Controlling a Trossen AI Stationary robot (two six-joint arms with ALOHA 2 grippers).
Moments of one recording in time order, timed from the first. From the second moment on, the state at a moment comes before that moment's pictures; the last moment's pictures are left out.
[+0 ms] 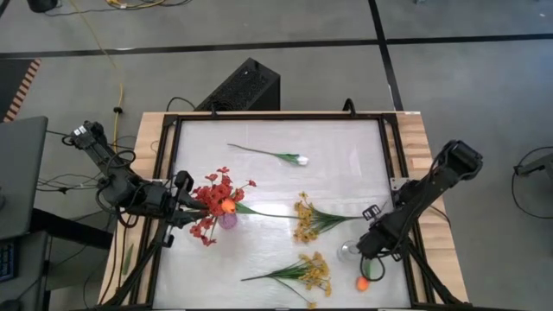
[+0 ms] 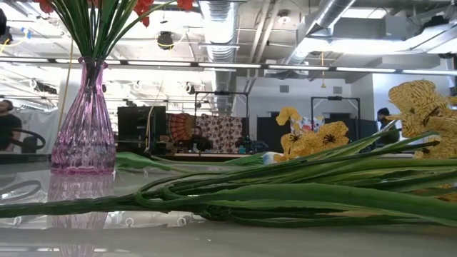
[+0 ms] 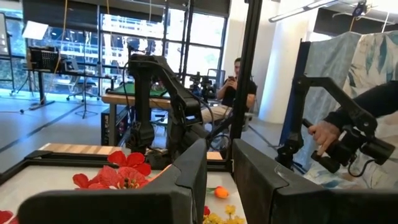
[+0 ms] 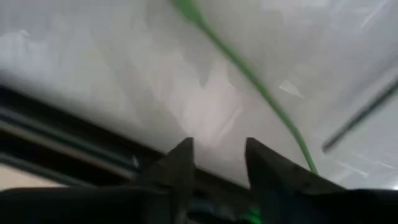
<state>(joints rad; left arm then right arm) -0.78 0.73 0.63 0.35 -0.66 0.00 0.76 1.45 0.81 -1.15 -0.16 0.24</state>
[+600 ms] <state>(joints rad) -0.78 0.73 0.63 0.35 -0.69 0.00 0.94 1.40 0.77 -0.96 -0.02 0.16</state>
